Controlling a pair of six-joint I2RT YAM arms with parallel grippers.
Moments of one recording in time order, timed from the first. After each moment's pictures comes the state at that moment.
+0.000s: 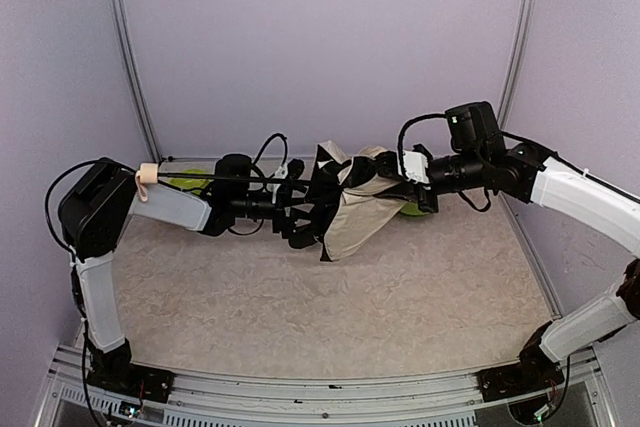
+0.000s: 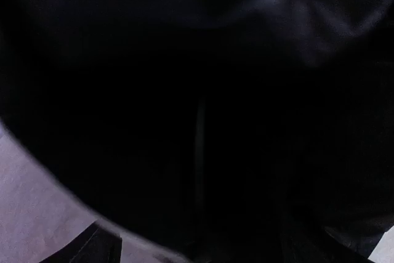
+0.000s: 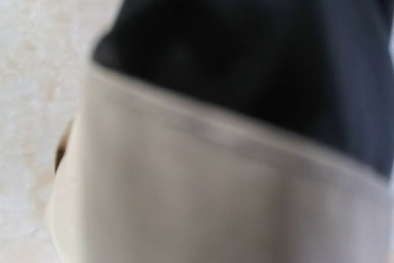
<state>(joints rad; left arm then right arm) -0.52 1.98 1.11 0.59 0.84 0.14 0.66 1.35 1.22 -0.41 -0.50 -0.96</state>
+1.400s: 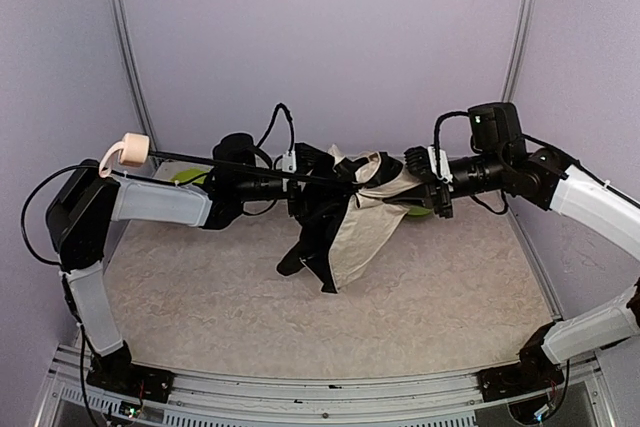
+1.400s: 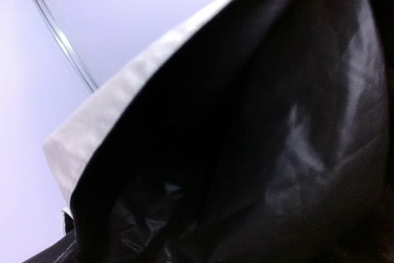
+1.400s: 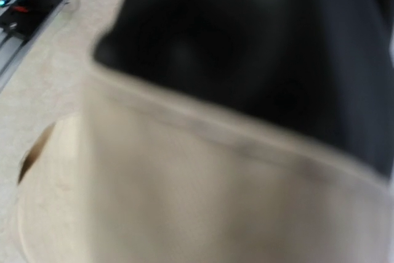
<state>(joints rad) -0.67 1.86 1.17 0.71 0.79 0.52 0.61 1.24 1.17 -0.41 -0.77 -0.92</state>
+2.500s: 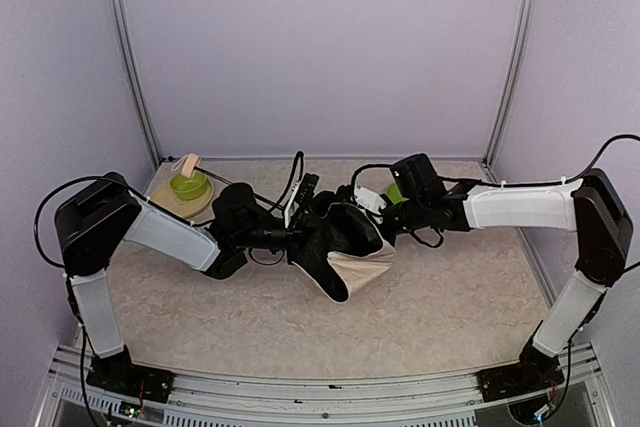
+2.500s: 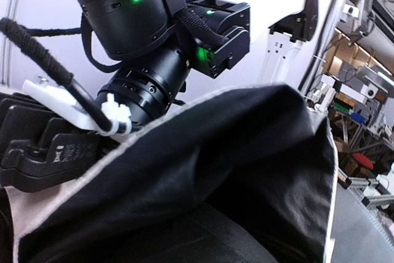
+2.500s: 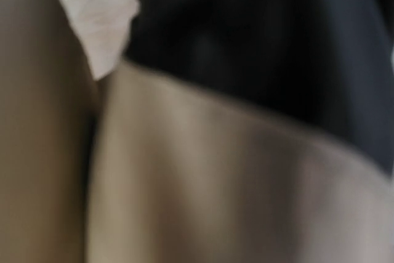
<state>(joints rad) -0.82 1.89 0.91 1.14 0.87 -0.39 0.72 1.67 1.09 -0.11 -0.36 -0.46</state>
